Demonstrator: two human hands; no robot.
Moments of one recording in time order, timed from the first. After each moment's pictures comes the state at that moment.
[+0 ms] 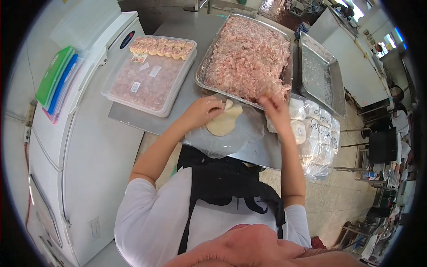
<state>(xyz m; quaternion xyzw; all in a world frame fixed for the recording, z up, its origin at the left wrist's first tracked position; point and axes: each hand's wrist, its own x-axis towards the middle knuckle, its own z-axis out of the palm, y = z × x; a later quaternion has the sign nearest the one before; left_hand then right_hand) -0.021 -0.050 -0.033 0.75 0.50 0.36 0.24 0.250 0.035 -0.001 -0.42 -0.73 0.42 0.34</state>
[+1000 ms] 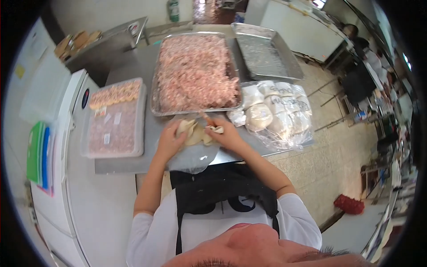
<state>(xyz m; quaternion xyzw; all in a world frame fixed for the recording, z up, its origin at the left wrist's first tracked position) -0.002 -0.064 -0.040 0.72 0.52 0.40 0.22 0.236 -0.040 -0.038 -0.47 -0.74 0.36 0.33</state>
